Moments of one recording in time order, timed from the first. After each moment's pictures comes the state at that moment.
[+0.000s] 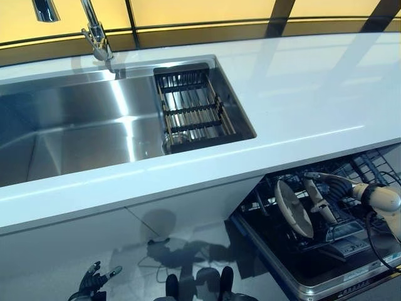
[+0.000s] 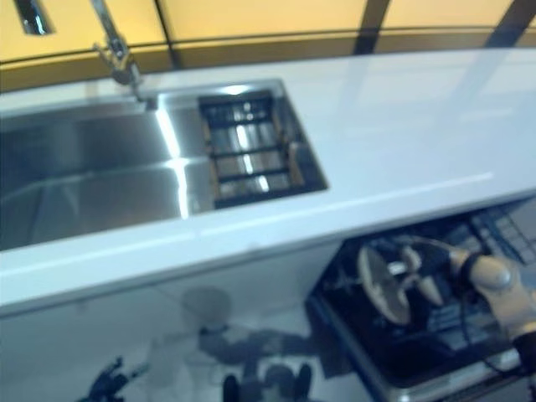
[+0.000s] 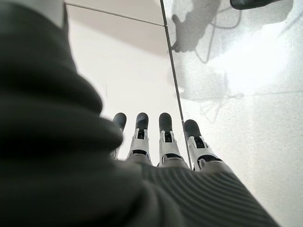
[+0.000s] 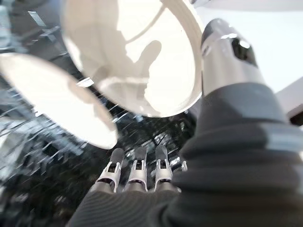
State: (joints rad) left arm 0.11 0.43 0.03 0.99 -0.26 -0.19 0.11; right arm -0.25 -1.08 0.08 0.33 -0.11 -0.15 0.60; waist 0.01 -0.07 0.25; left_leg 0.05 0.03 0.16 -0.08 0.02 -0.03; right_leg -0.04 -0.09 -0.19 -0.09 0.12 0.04
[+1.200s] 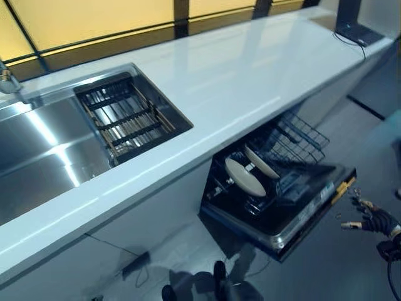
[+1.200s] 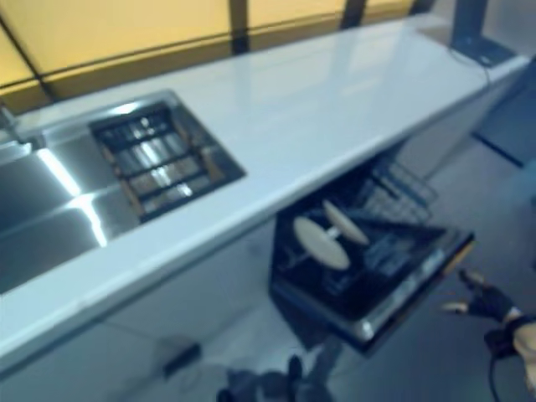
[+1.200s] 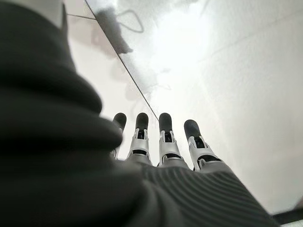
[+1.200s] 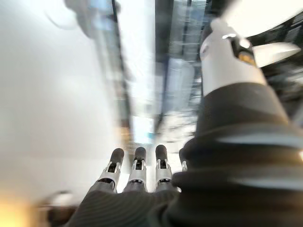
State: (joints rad) left arm -0.01 0.53 0.04 1.20 -0.24 0.21 0.10; right arm 0.04 -0.89 -0.19 0.57 0.12 0.07 0.31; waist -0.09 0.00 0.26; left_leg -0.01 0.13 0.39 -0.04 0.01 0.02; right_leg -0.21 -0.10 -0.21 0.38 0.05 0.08
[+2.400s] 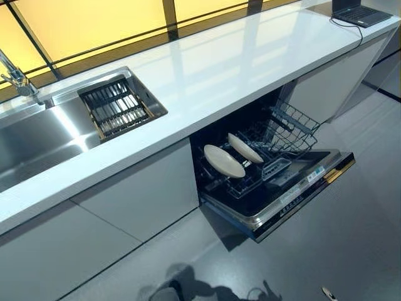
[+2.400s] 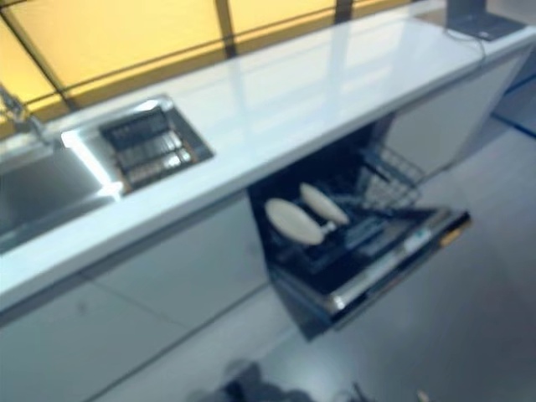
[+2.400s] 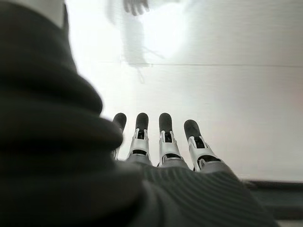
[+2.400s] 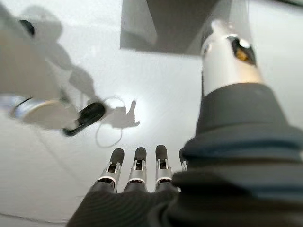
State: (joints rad) left arm 0.04 0.34 0.12 1.26 -0.44 0.15 0.20; right arm 0.04 -0.44 -0.29 1.20 0.89 0.27 0.06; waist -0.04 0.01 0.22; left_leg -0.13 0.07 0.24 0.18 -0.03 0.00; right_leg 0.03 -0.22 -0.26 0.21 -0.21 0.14
